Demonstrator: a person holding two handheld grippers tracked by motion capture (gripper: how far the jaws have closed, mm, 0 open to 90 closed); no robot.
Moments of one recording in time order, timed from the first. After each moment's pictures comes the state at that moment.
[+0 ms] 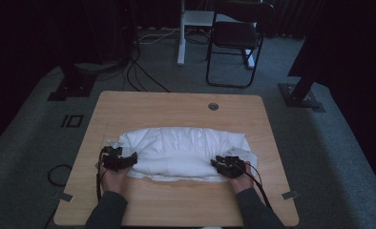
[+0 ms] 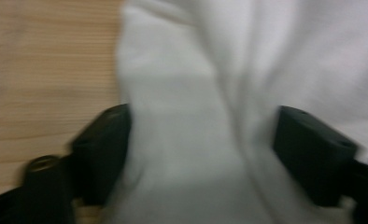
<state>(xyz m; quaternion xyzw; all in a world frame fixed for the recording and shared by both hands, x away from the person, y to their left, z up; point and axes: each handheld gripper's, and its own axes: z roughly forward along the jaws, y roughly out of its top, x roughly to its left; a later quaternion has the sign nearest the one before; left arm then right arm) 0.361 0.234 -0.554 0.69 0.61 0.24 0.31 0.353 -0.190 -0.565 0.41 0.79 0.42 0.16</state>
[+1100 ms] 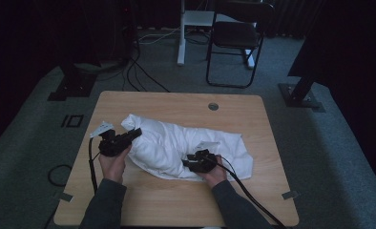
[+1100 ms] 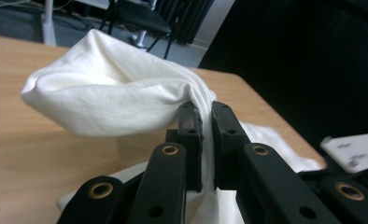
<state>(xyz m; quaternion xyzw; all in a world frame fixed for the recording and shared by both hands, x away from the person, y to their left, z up) 0.356 0.234 -0.459 0.64 0.47 0.14 0.59 0.373 -0.097 -0.554 0.34 0.83 0.43 0.08</state>
